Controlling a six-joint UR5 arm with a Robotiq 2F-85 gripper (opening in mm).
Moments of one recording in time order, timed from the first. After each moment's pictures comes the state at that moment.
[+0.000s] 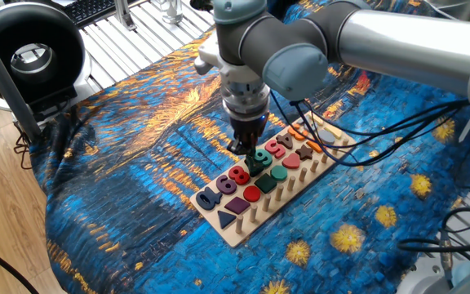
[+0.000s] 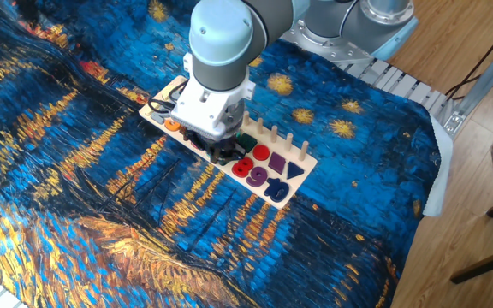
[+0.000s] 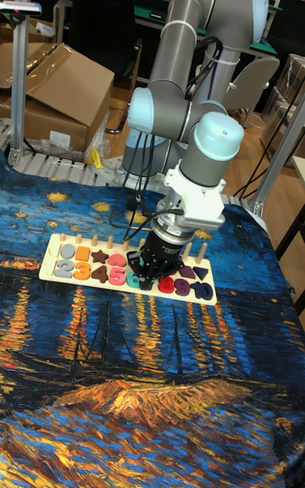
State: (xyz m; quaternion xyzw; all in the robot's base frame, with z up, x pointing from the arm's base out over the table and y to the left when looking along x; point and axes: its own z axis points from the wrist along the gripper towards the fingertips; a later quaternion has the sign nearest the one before) arm 0.484 0.037 0.016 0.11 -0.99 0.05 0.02
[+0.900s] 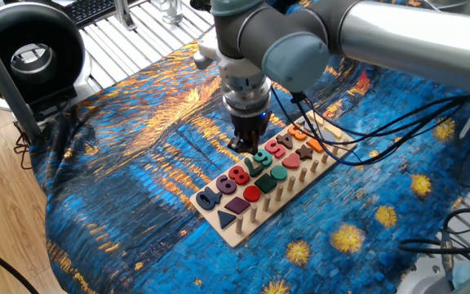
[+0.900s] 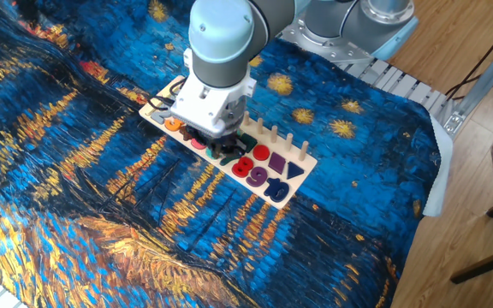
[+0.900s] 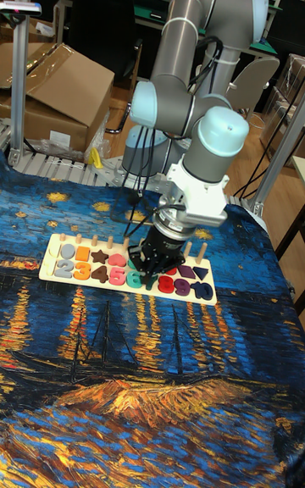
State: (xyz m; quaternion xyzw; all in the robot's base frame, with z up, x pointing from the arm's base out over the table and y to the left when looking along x) arm 0.479 0.036 0.033 0.09 -0.99 0.05 0.03
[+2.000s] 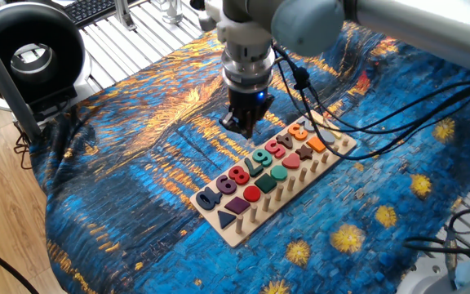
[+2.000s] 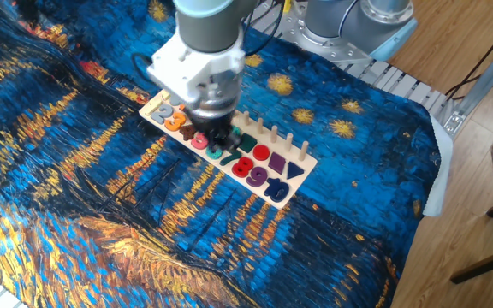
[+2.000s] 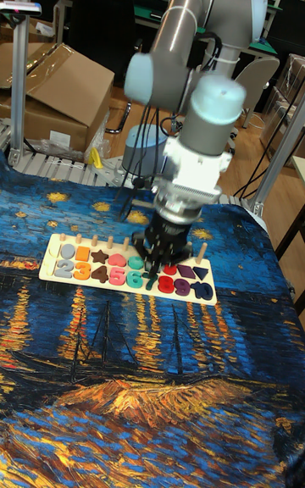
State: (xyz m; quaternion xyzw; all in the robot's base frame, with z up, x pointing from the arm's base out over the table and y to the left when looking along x) arm 0.517 0.039 0.063 -0.01 -1.00 0.01 -0.03
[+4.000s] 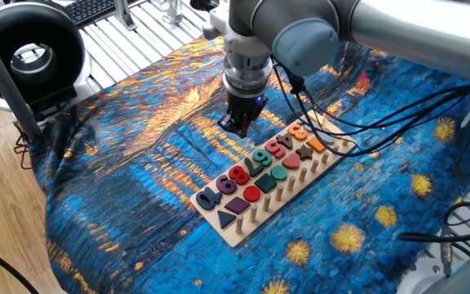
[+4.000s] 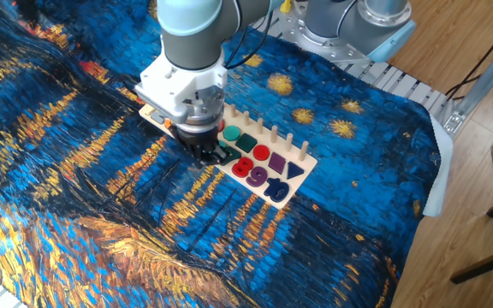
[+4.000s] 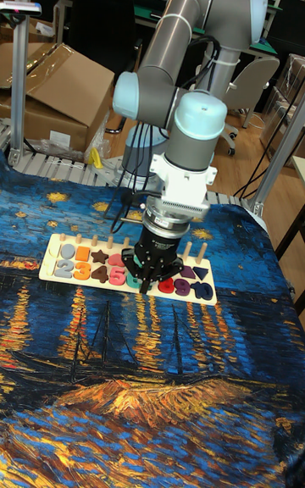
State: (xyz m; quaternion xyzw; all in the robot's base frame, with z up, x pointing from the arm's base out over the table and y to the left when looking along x) arm 0.522 0.032 0.044 0.01 -1.00 0.00 -0.03
